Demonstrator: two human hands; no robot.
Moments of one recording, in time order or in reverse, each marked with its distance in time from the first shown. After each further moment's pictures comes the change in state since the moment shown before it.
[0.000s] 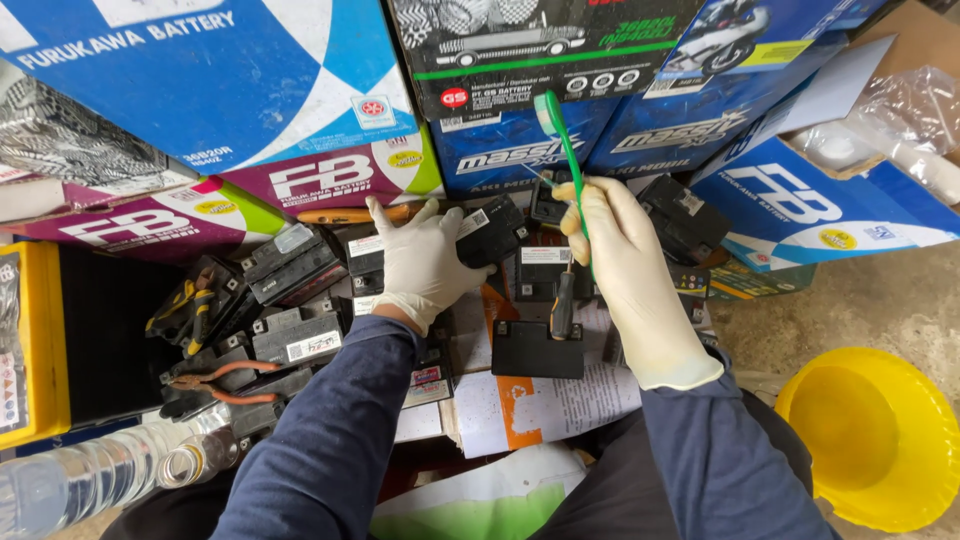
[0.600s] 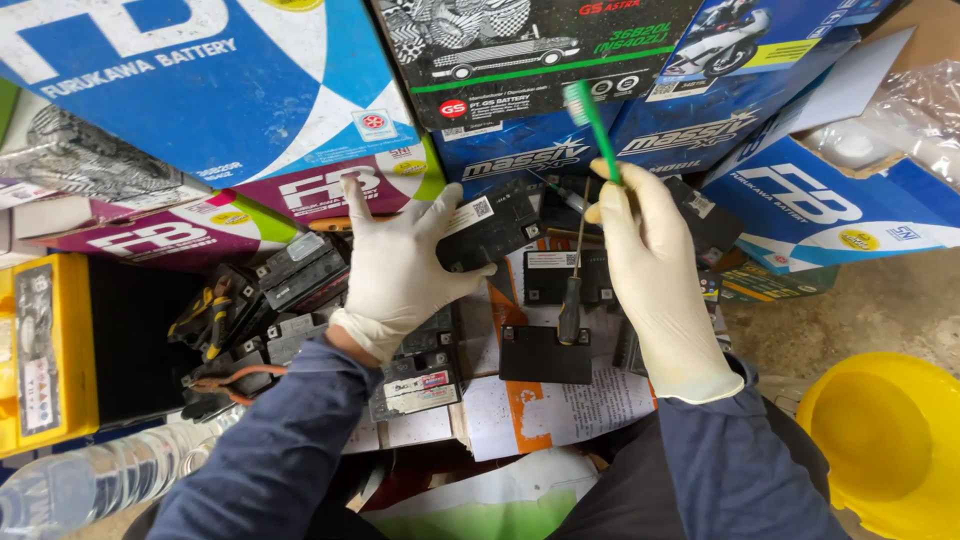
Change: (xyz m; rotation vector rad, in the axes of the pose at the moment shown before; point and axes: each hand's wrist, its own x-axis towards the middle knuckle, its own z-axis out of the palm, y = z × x) left_hand -0.015 -0.021 -0.042 -0.020 0.422 0.319; right_hand -0.007 -0.024 -0.015 -0.317 0.063 -0.084
